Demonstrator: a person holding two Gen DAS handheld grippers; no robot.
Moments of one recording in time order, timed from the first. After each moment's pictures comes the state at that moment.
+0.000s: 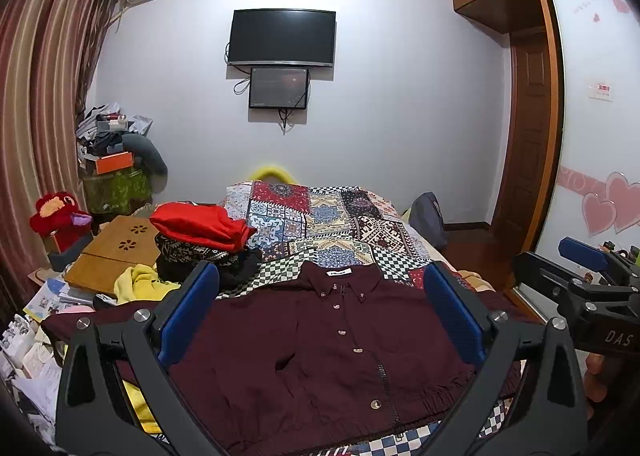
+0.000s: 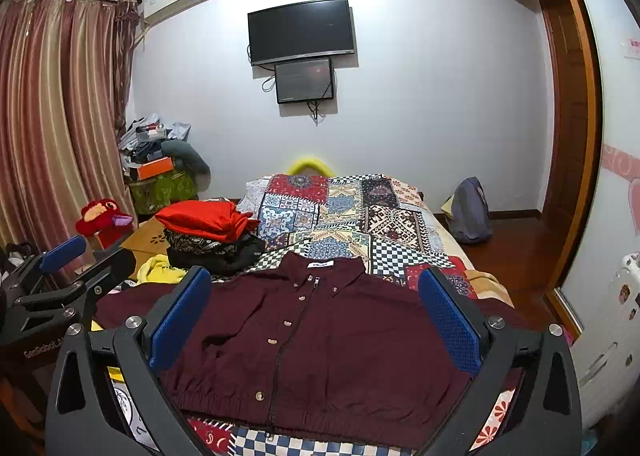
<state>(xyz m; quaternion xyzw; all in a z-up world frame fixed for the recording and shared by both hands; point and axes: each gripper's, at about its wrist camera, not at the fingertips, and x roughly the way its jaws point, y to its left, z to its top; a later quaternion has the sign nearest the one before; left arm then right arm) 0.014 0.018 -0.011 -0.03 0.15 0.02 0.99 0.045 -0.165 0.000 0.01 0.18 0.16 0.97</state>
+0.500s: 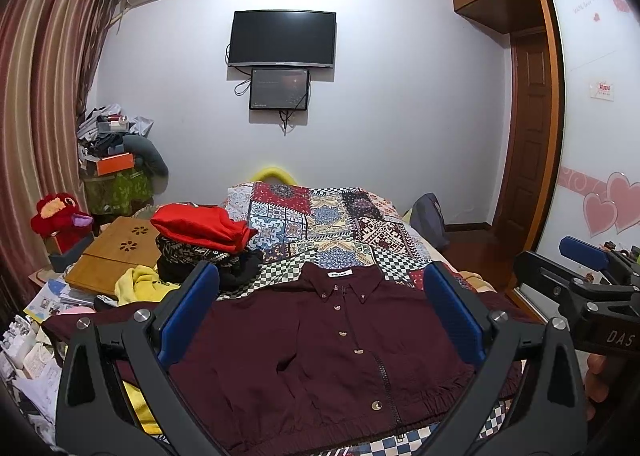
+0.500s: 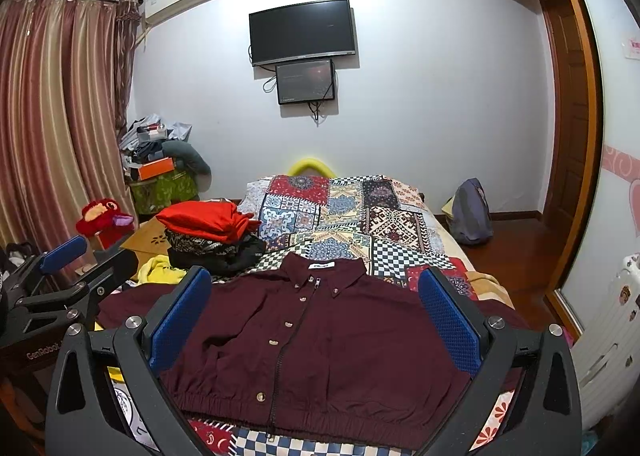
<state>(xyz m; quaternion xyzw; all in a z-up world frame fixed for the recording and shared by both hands) 0.015 0.015 -0.012 -0.03 0.15 0.02 0.99 0.044 -0.160 0.004 0.01 0.18 0.16 0.97</state>
